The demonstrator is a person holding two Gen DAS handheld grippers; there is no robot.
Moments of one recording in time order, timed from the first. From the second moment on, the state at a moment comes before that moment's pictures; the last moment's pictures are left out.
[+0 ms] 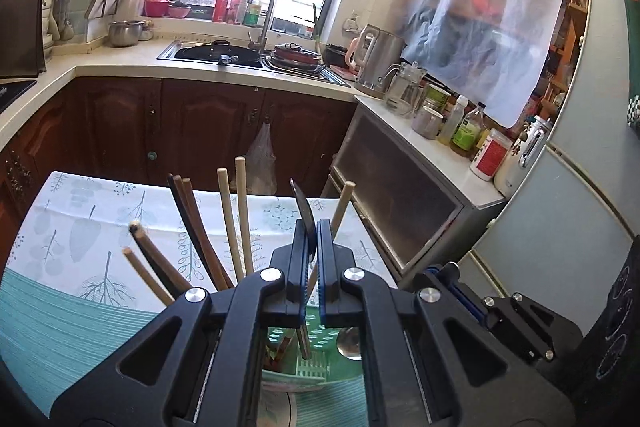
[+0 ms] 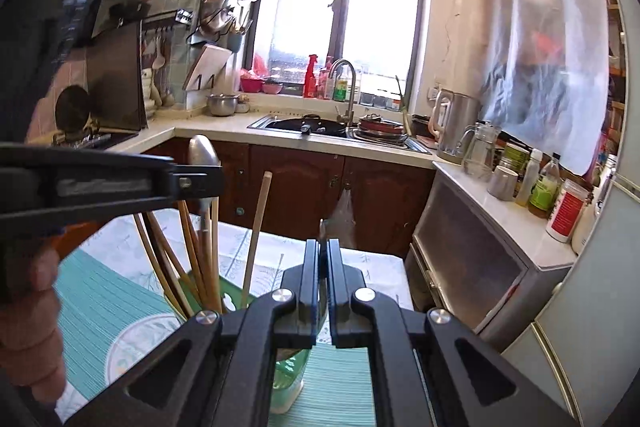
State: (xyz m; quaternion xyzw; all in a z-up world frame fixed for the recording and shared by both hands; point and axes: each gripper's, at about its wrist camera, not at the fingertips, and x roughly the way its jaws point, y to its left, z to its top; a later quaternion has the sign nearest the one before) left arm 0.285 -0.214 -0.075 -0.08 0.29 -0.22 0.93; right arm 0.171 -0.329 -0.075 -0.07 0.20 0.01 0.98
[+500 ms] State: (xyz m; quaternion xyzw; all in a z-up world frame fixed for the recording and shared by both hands) left arm 0.281 -0.209 -0.100 -0.09 0.33 -0.24 0.91; right arm 0.196 -0.321 -0.109 -0.05 0.28 0.07 0.96
